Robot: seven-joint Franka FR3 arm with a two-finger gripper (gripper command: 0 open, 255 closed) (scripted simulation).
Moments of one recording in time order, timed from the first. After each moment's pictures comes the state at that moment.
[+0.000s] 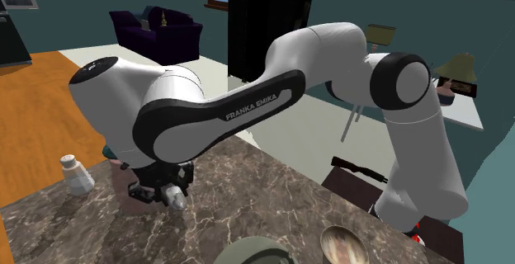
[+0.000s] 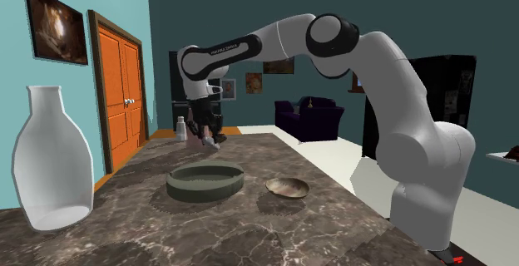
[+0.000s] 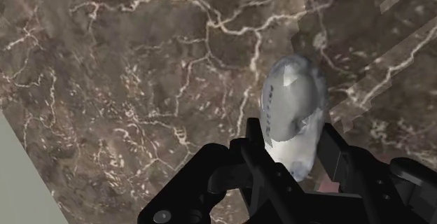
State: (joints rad) arm 0.34 0.59 0.67 -1.36 -0.43 1.63 1.39
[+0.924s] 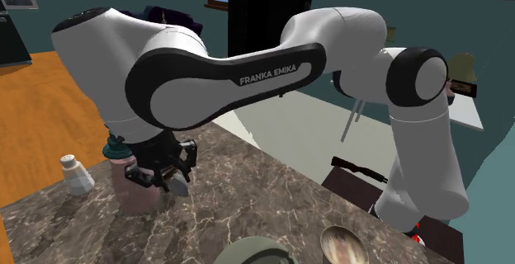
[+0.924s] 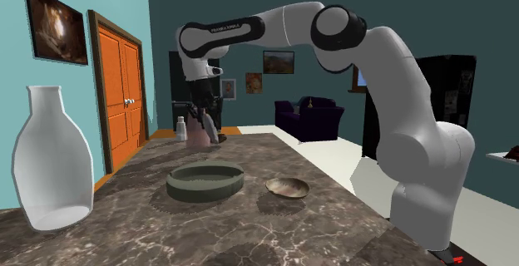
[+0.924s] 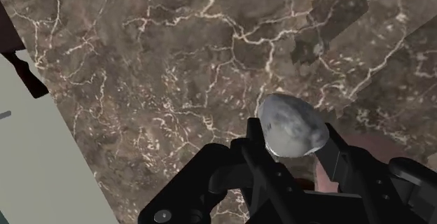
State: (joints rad) arm 0.35 0.52 0.69 -1.29 -0.40 1.50 1.37
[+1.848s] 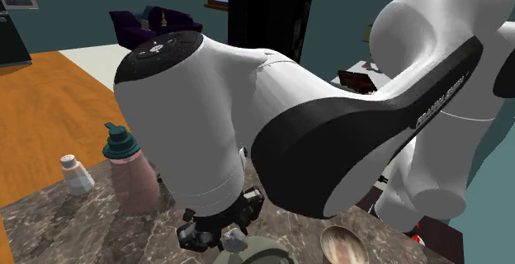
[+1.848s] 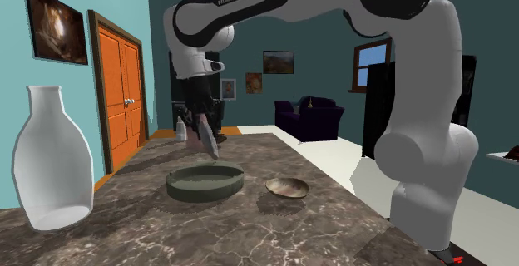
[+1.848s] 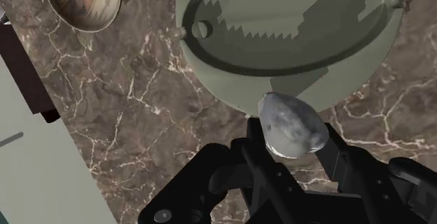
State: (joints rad) arm 0.29 0.11 0.83 -1.79 -0.13 1.67 1.50
